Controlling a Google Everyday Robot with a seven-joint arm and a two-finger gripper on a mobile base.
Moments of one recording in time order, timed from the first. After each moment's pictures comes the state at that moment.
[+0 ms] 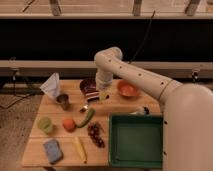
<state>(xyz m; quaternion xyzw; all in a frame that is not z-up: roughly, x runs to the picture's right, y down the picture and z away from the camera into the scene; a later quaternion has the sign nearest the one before) -0.050 0.034 0.816 -0.33 -0.14 -0.12 0.93</state>
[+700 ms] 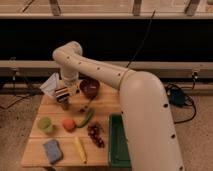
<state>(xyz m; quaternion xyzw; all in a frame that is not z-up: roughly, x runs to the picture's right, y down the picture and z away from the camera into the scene) -0.215 0.010 0.815 -0.29 -0.16 -0.22 0.92</state>
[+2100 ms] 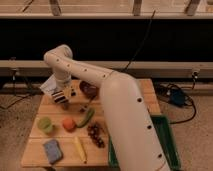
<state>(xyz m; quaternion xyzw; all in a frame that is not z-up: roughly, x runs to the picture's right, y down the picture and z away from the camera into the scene) -0.234 0.027 0.846 -0.32 -0.16 -0.25 0.90</state>
